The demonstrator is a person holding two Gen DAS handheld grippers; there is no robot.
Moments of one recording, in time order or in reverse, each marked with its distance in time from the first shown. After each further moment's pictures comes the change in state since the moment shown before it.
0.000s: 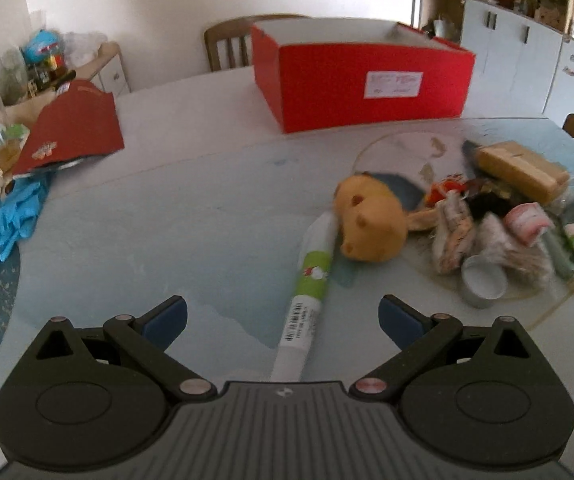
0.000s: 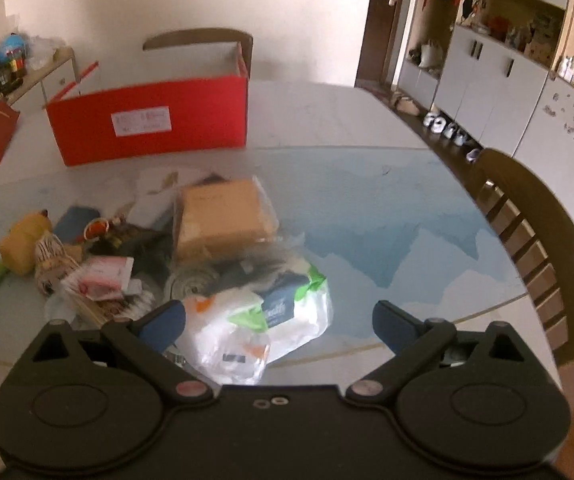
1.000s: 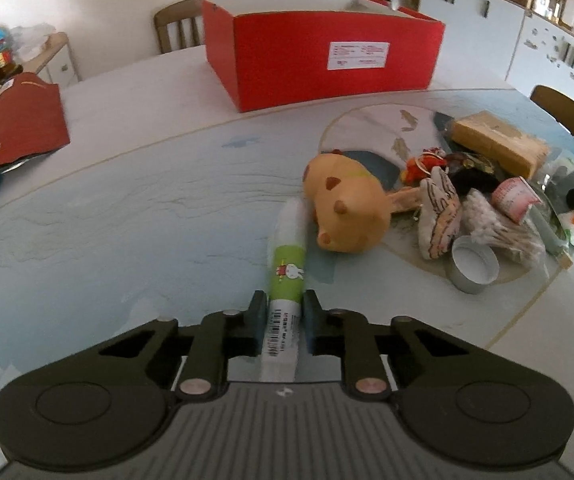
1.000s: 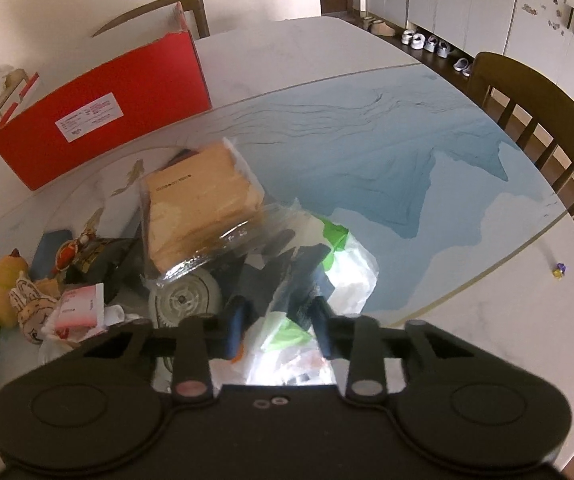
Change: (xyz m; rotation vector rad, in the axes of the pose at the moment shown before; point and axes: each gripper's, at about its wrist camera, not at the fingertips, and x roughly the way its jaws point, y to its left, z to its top) left arm 0.027 0.000 0.008 0.088 0.063 -0.134; right arm 0.045 -0.014 0.012 0.247 0.156 0.046
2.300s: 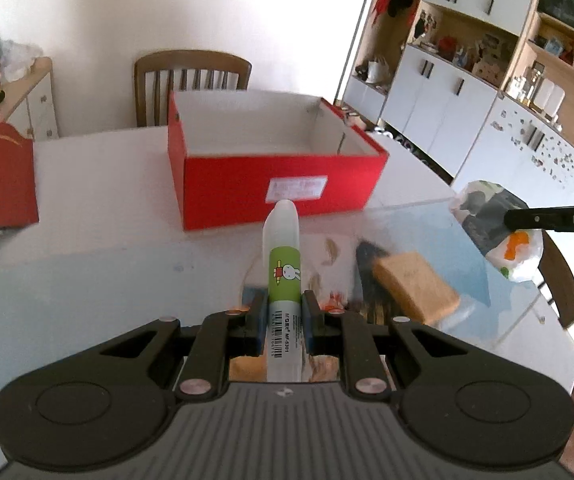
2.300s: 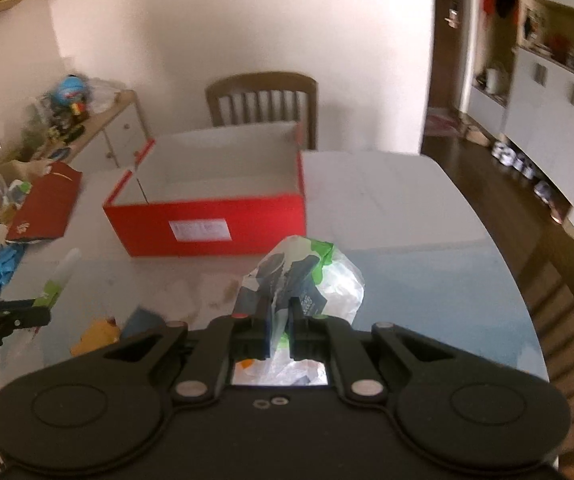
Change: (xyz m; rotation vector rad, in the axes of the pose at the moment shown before) left arm -0.064 -0.020 0.093 -0.137 -0.155 -0.152; right arm -0.083 0.028 0.102 -0.309 -0.199 0.213
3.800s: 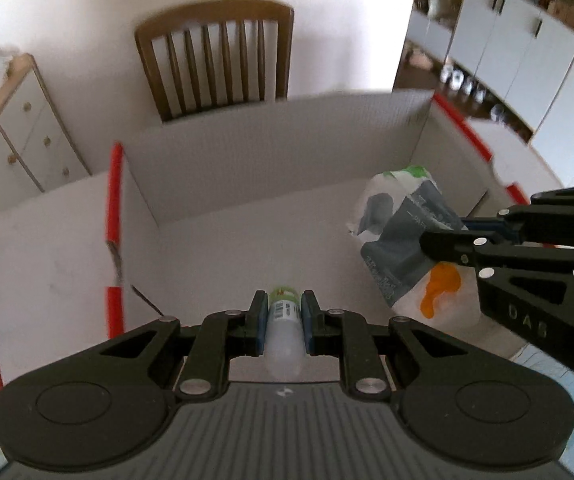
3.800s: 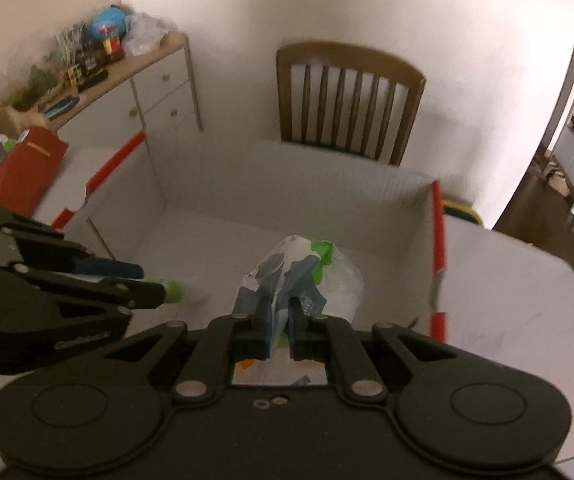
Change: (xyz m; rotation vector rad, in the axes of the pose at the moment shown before) left arm 0.241 0.017 0.173 0.054 0.247 0.204; right arm 0.242 0.042 0.124 -0.243 0.136 0.131
